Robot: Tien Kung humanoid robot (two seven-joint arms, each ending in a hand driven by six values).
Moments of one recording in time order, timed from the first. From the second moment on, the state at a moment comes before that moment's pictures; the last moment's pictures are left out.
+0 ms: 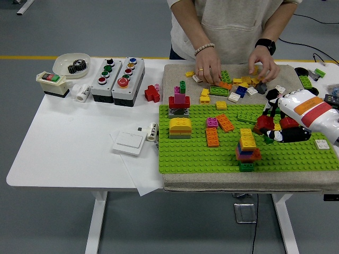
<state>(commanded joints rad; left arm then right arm) -0.12 0.08 -0.21 -0.30 0.20 0.39 0.21 0.38 -0.69 1.04 1.56 -2.12 -0.01 0.18</state>
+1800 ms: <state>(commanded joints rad) -0.13 0.08 -0.21 -0.30 0.19 0.40 0.20 0.42 -0.67 0.93 1.57 -2.14 0.02 0.16</state>
